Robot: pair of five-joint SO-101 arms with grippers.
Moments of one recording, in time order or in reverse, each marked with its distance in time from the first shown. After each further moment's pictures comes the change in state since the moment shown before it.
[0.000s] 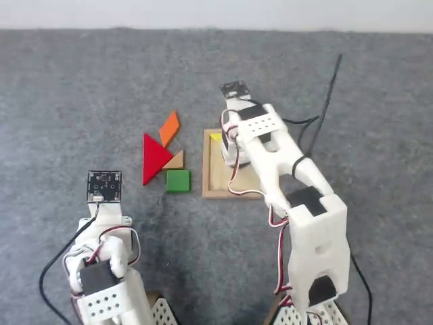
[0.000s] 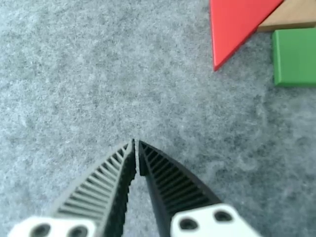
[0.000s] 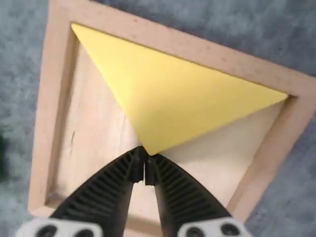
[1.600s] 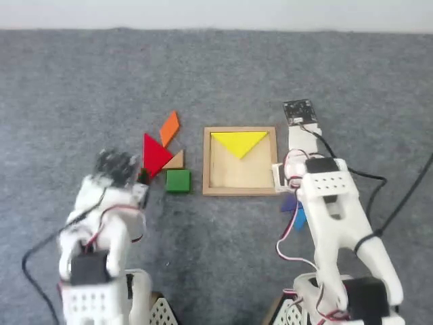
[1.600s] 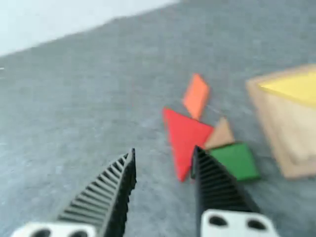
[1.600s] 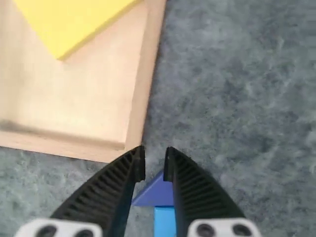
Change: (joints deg) left arm 15.7 18.5 -25.4 -10.1 -0.7; right arm 14.5 -52.0 54.3 -16.6 6.8
